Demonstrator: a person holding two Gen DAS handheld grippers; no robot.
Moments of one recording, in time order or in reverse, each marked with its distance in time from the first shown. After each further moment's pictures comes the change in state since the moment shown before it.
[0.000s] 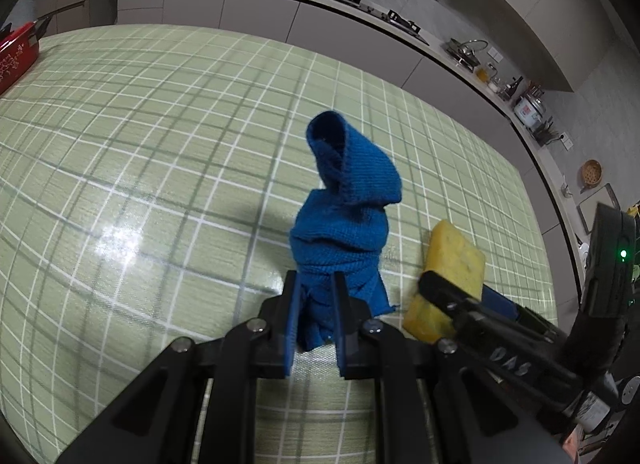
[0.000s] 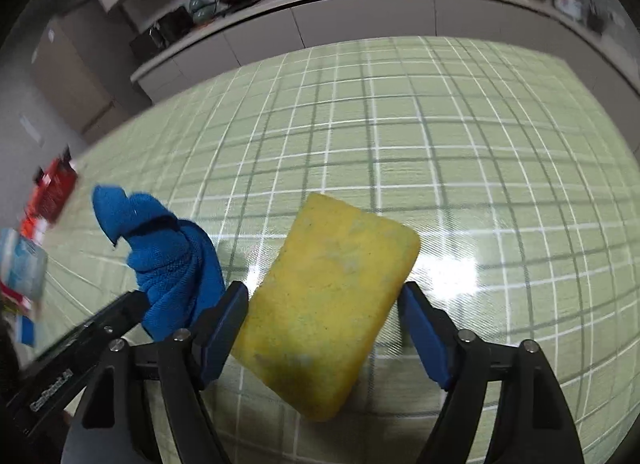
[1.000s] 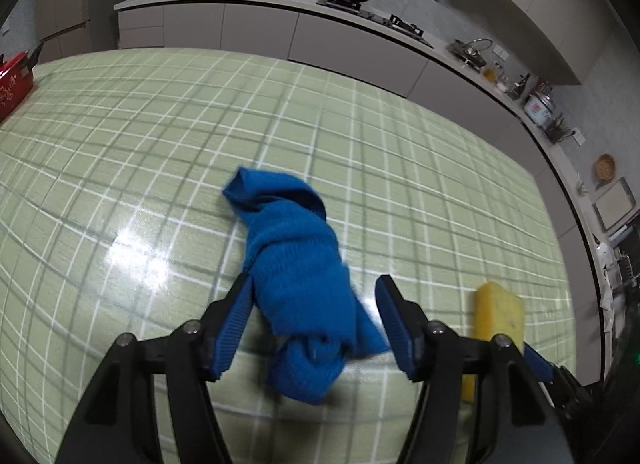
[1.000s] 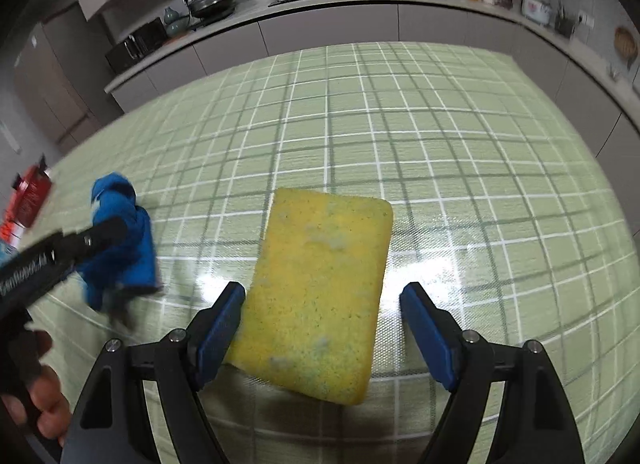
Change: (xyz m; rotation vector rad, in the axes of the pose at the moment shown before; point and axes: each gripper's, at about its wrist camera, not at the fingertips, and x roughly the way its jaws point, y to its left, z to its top) left arm 0.035 -0.026 0.027 0.025 -0.042 0.075; right arm -0.032 -0.059 -0.039 0.046 -0.059 -0.111
